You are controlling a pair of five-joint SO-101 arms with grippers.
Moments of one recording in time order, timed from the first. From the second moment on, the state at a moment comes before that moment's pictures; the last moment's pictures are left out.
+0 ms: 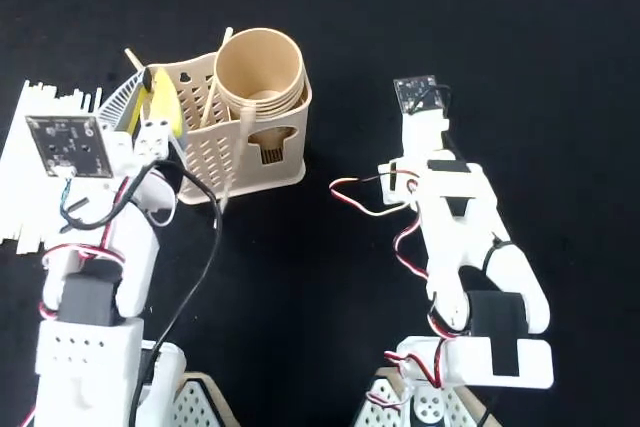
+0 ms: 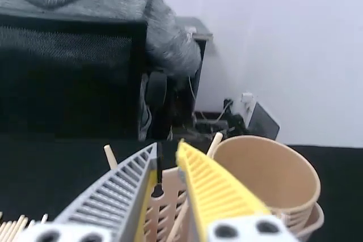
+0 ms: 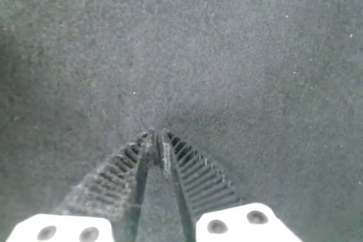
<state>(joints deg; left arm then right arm) -0.6 -69.8 55.0 24.6 4.9 1.8 -3.7 45.1 33.8 9.6</state>
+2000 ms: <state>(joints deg) -36.9 -69.9 81.5 55.6 -11.0 -6.1 61.8 -58.9 96.8 -65.4</state>
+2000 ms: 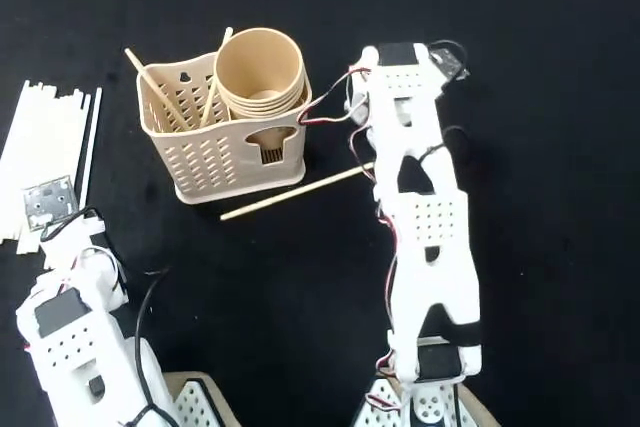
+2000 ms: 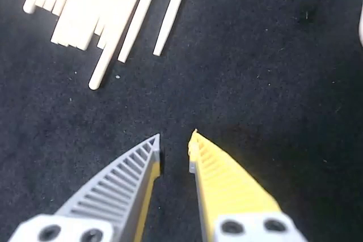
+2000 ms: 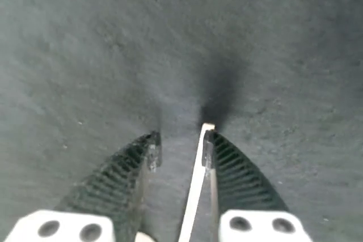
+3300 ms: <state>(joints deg) -36.9 -69.9 81.5 55.6 -11.1 -5.6 49.6 -41.6 97.6 -67.6</state>
